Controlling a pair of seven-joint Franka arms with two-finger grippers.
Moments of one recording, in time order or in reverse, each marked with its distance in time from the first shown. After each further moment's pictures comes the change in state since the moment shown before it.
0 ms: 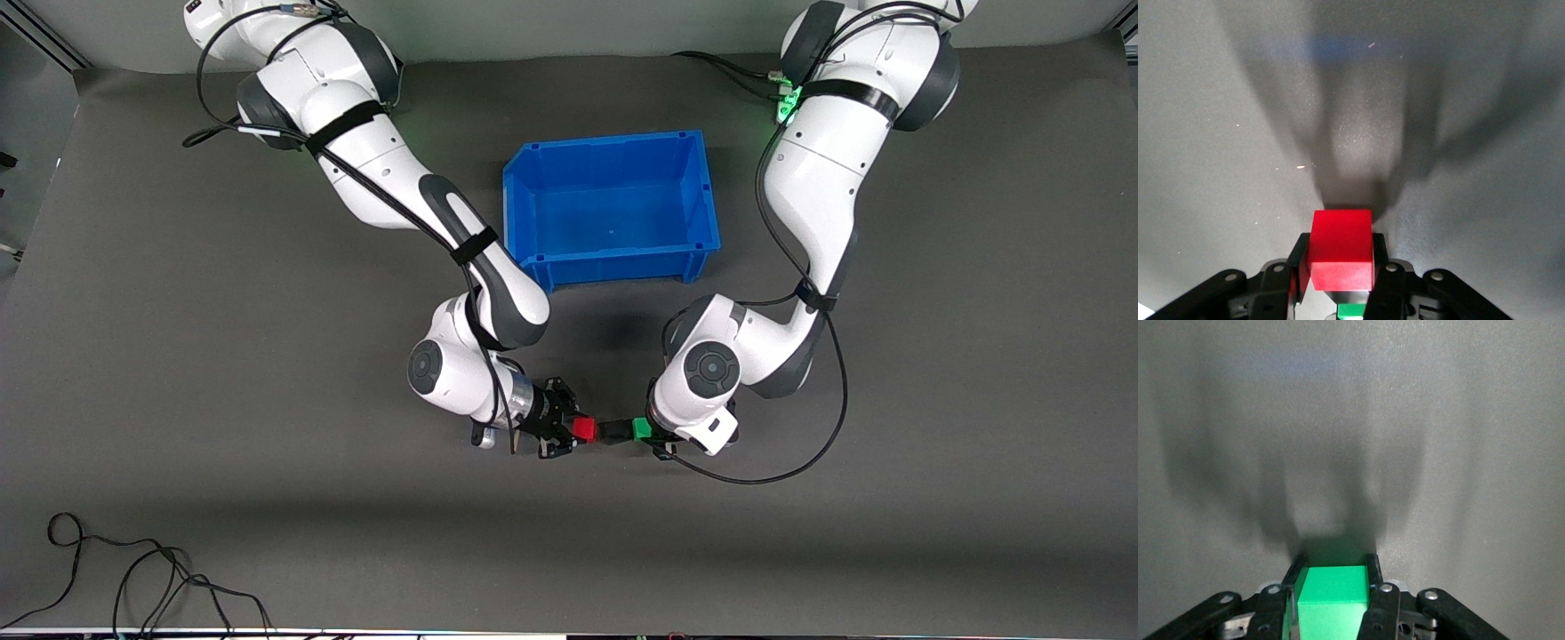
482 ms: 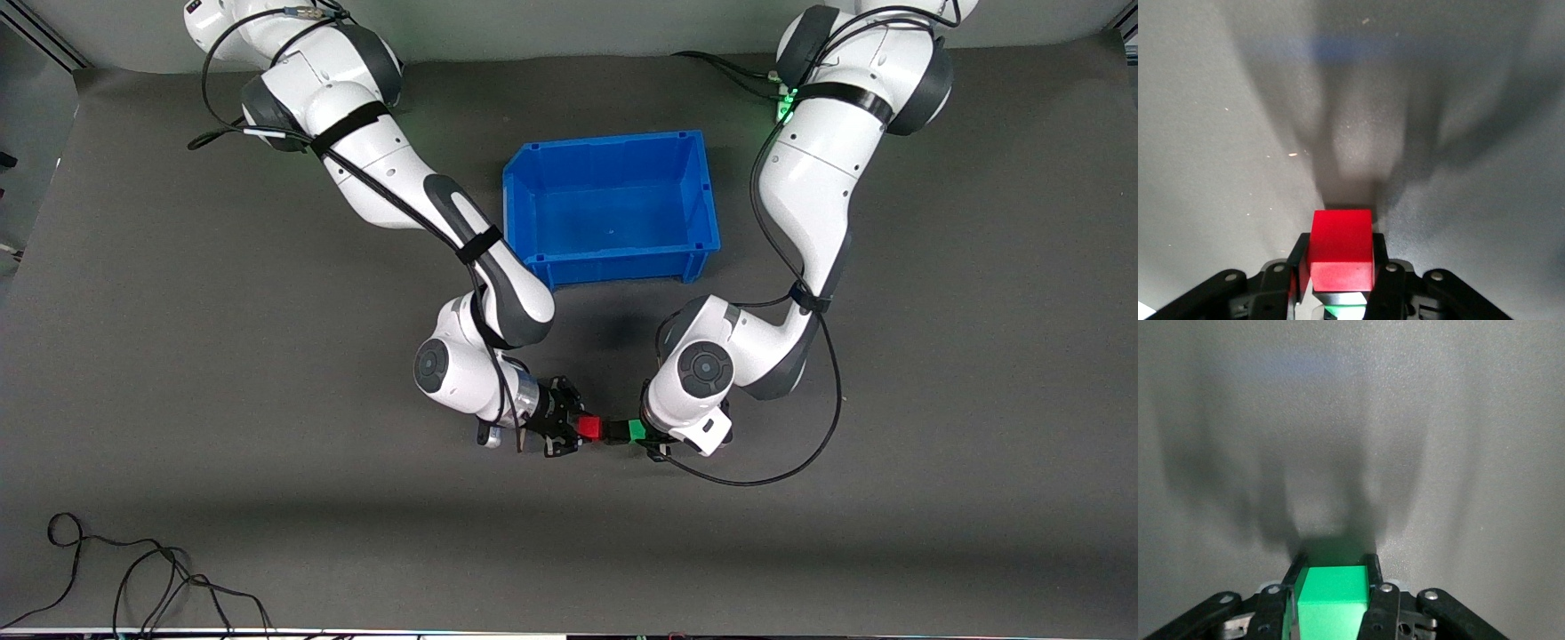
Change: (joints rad) left arm -0.008 0.020 0.000 0.032 0.000 0.001 -0.015; right arm 0.013 0.004 0.001 0.009 0.000 0.001 0.000
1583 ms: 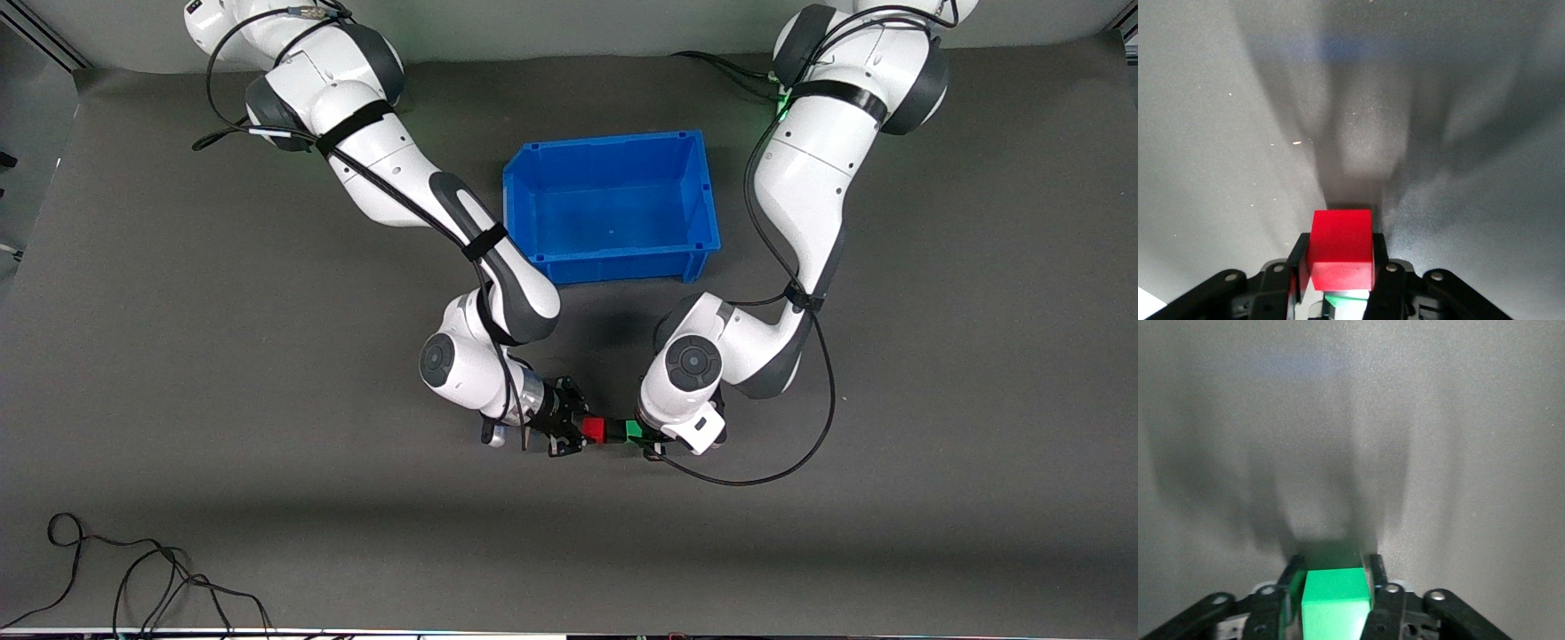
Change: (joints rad) left arm -0.015 0.001 0.003 0.009 0.057 0.000 -0.001; right arm 0.010 0.005 0.000 0.003 0.000 0.039 0.000
